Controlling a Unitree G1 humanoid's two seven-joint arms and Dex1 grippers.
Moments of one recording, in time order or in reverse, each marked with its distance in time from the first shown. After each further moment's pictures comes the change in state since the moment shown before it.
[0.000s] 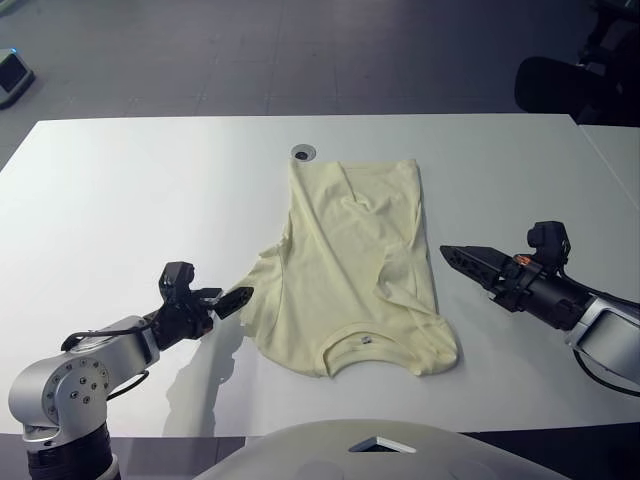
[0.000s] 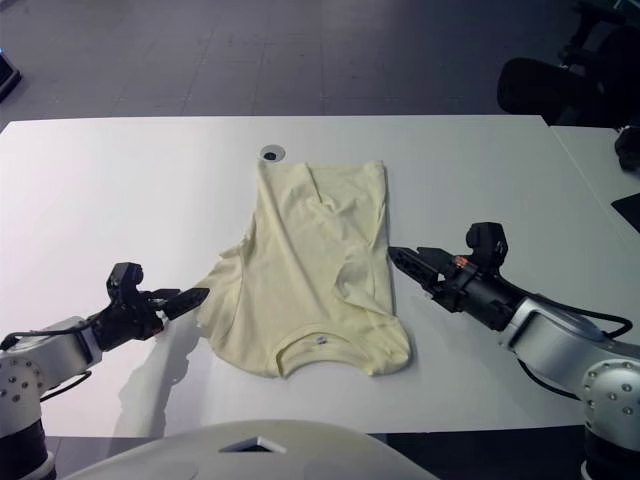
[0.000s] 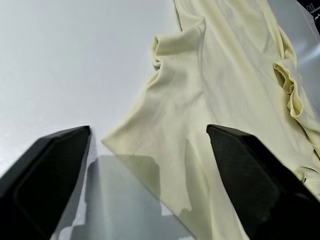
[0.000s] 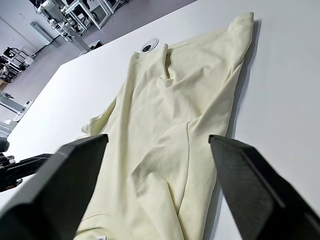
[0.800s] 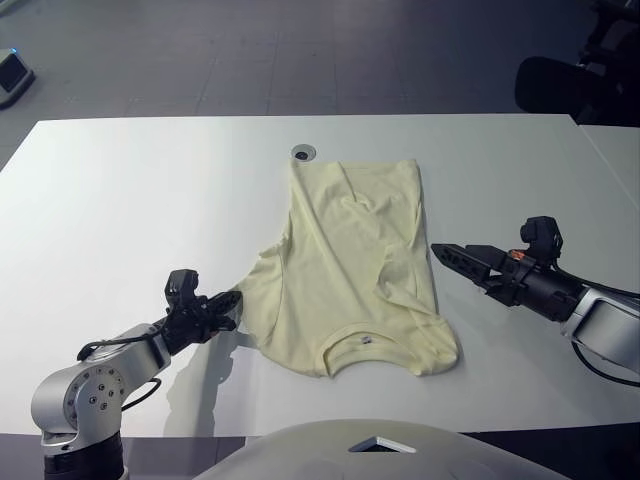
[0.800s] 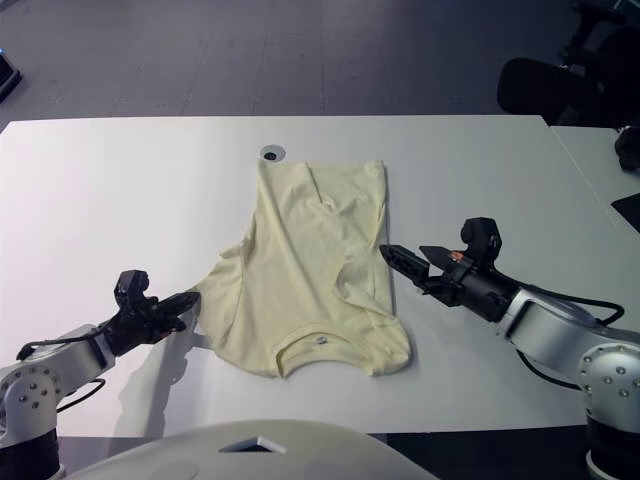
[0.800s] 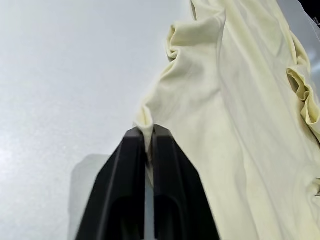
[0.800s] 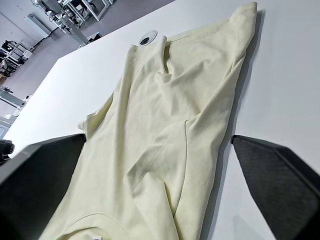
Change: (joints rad) left arm 0.040 -0.036 -0.054 0.045 0.039 -0.114 0.023; right arm -0.040 -0.056 0.066 0.063 -0.002 -0.022 0.006
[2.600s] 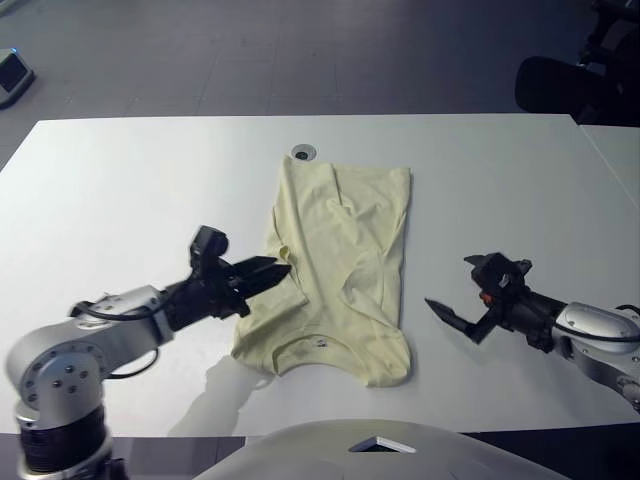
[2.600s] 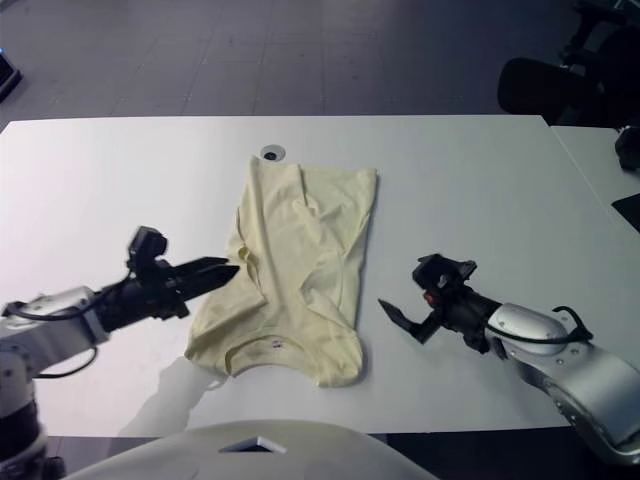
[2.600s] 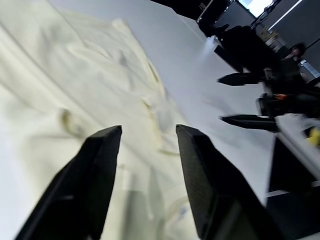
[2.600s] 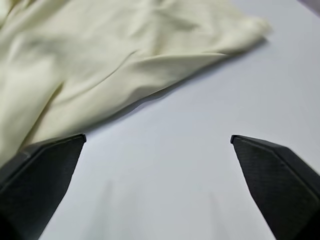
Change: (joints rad) left arm -0.159 0.304 -0.017 -0.153 -0.225 -0.032 -0.181; right arm 0.220 -0.381 0.345 -0.264 -1.058 -0.352 0.460
